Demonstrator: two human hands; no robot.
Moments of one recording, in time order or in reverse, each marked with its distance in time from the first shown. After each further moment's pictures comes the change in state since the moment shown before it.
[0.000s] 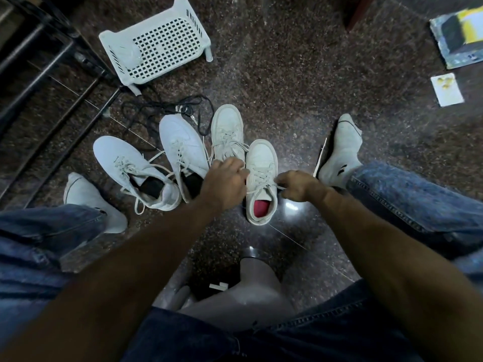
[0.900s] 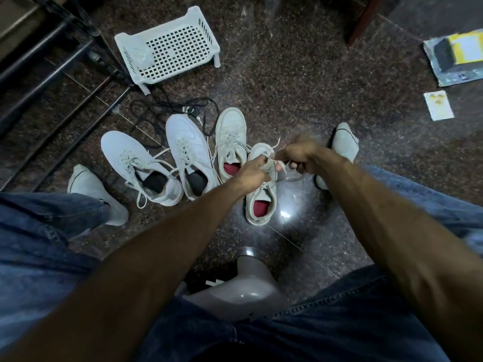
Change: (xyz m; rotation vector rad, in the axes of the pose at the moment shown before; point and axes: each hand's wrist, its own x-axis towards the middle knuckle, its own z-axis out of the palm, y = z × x) left_hand 0.022 0.048 -0.042 -1.423 -0.230 -0.497; right_hand -0.022 -0.041 -0.078 0.864 0.123 0.277
